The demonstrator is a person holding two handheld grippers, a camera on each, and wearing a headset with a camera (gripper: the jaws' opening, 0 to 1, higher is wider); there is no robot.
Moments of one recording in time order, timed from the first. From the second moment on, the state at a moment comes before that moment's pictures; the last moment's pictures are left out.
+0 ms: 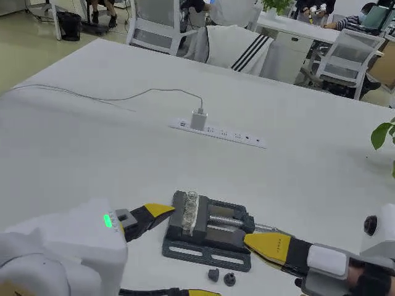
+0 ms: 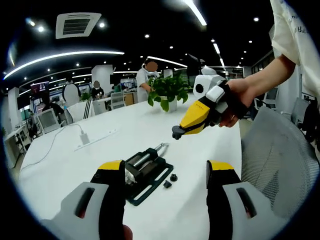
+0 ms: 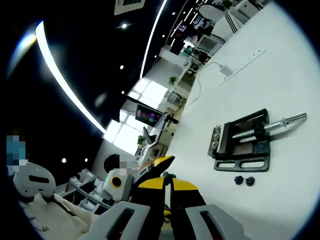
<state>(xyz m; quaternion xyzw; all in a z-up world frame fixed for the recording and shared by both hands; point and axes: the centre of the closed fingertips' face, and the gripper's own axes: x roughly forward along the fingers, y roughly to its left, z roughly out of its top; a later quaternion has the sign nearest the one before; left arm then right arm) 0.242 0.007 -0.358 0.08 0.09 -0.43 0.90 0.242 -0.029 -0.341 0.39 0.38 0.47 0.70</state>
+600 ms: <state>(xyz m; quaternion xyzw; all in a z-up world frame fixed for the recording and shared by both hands) 0.223 -0.038 -0.346 0.06 0.06 -0.51 0.86 0.222 -0.042 -0.346 0.53 0.44 0.39 0.60</state>
